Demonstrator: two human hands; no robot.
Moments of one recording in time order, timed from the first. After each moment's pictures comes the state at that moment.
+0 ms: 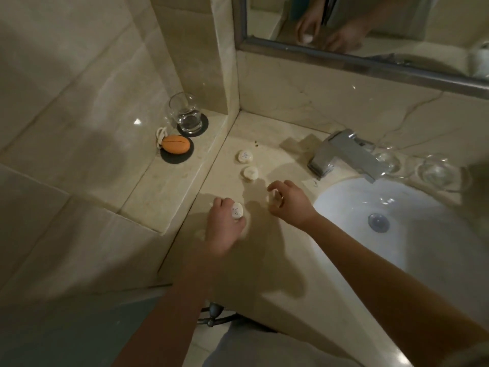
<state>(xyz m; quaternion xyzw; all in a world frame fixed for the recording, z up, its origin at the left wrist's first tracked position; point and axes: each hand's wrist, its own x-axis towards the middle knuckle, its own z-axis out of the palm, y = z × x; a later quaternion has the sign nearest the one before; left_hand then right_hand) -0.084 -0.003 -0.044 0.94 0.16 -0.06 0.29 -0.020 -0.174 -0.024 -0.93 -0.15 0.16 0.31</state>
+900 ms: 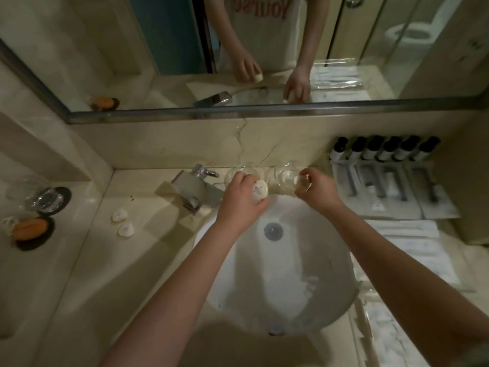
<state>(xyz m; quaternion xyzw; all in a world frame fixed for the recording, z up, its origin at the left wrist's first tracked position) 0.002 -0.335 0.058 0.94 -0.13 -0.01 0.31 0.007 -0.530 0.022 -0.93 0.15 0.01 0.34</state>
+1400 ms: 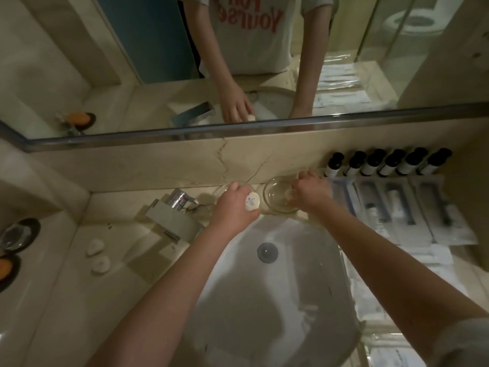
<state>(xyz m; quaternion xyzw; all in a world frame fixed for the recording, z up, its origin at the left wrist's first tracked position) 0.078 -0.374 0.027 0.96 -0.13 -0.11 0.23 0.093 -0.575 -0.019 -0.99 0.04 0.14 0.02</state>
